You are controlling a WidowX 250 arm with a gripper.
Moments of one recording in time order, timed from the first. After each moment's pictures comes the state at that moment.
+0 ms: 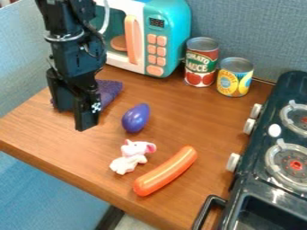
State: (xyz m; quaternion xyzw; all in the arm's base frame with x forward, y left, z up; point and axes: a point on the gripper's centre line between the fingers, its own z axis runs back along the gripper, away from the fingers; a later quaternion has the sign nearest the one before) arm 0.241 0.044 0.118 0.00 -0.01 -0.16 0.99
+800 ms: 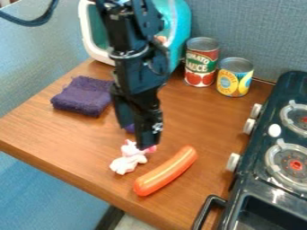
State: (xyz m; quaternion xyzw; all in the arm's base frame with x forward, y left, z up) arm 0.258 -0.039 0.117 -0.04 -0.05 -0.25 0.97
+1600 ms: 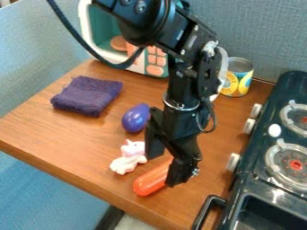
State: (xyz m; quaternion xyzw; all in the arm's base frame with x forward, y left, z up) arm 0.272 -0.071 0.059 0.03 0.03 -0.24 0.97
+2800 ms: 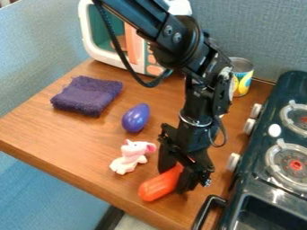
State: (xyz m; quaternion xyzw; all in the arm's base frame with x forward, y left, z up) arm 0.293 -0.079 0.022 0.03 0.07 -0.21 0.98
